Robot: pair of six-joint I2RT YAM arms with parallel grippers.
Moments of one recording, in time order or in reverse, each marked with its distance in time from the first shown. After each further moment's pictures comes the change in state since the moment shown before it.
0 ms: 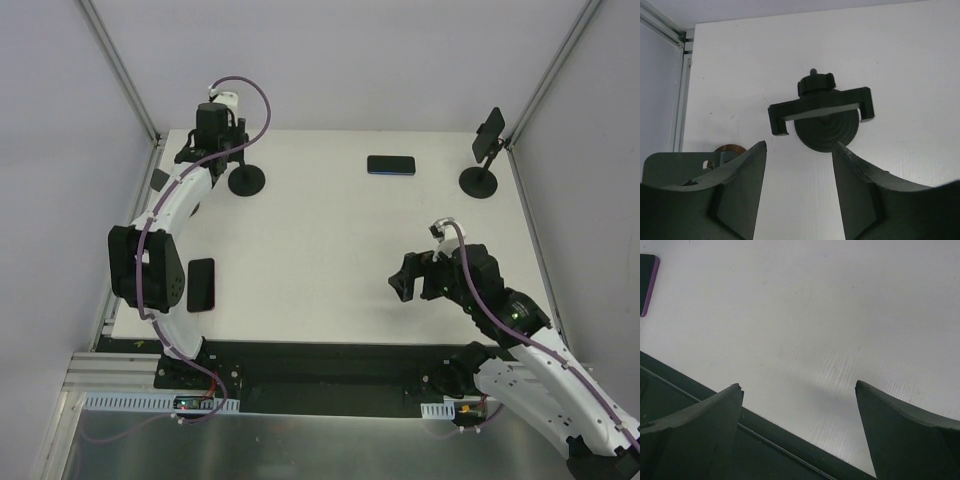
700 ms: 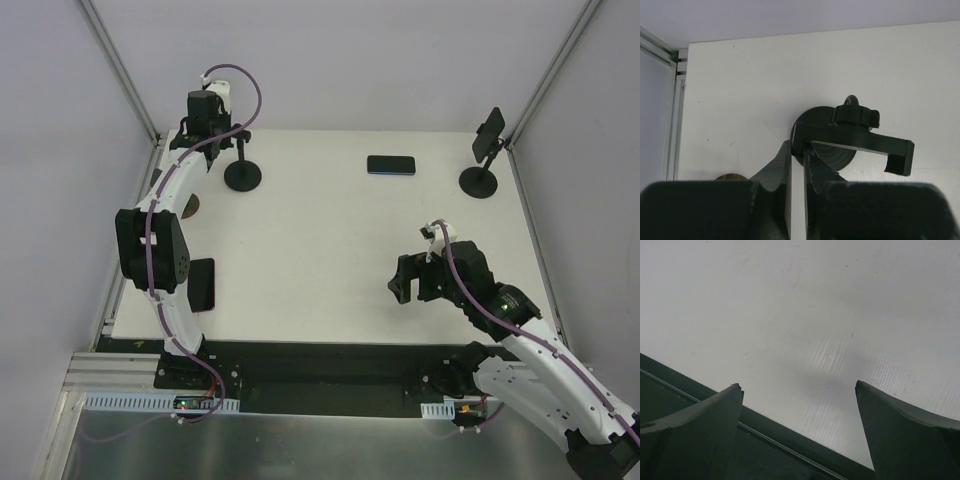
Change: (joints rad) left arm 0.082 0.172 0.185 0.002 0.123 0.018; right arm 0.000 0.071 -0.010 -0.028 0.008 -0.034
